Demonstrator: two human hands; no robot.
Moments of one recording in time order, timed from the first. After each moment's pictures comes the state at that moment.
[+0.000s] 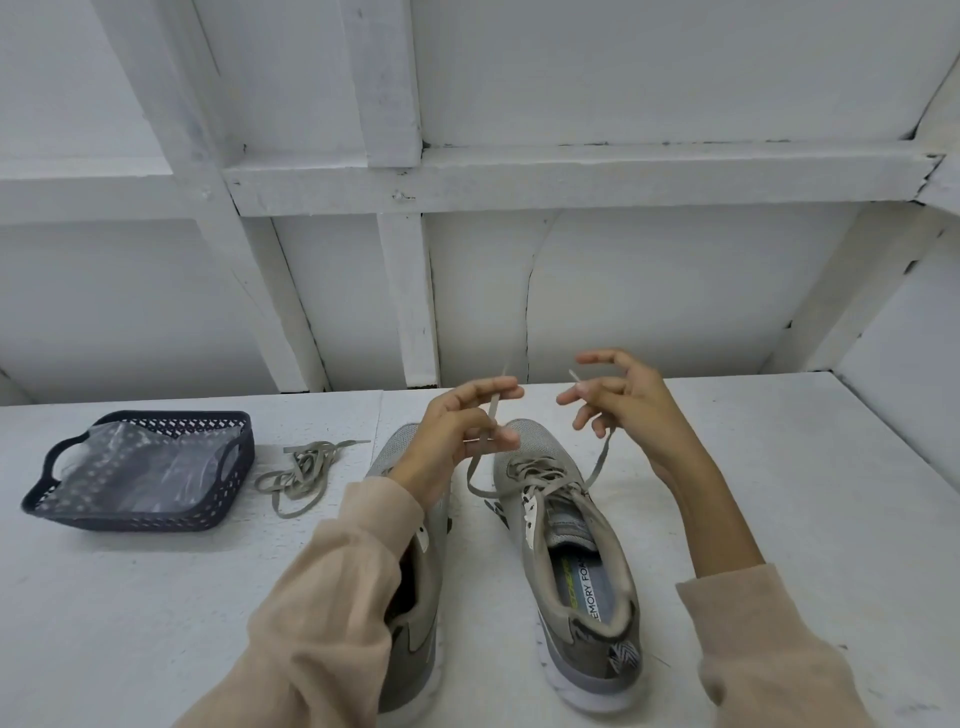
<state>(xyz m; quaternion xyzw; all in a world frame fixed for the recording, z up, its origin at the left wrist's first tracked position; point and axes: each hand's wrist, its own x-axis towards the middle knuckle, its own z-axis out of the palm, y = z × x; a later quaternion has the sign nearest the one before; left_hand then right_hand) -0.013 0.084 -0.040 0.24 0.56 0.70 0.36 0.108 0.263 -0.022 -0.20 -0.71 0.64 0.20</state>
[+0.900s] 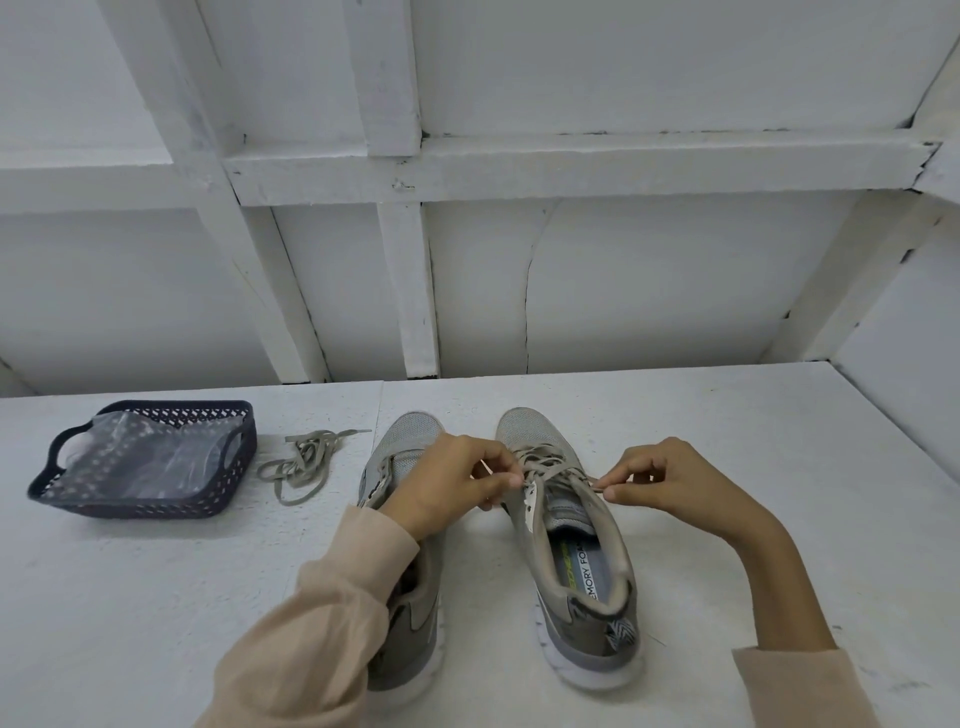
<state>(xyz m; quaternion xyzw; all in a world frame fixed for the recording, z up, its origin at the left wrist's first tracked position) 0.009 0.058 -0.058 0.46 0.77 0.38 0.22 0.181 0.263 -0.052 -0.16 -0.85 0.50 0.04</state>
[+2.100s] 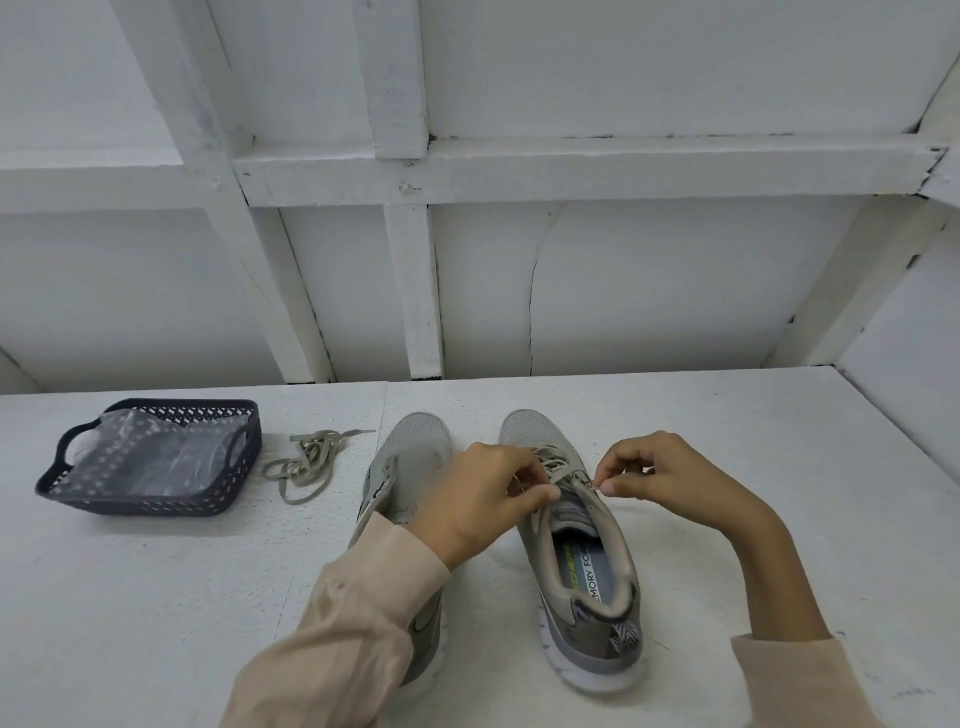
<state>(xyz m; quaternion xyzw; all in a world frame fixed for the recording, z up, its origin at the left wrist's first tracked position) 0.037 0.065 -0.052 0.50 0.80 0.31 0.12 0.170 0.261 -0.042 -0.14 -0.89 0.44 0.01</state>
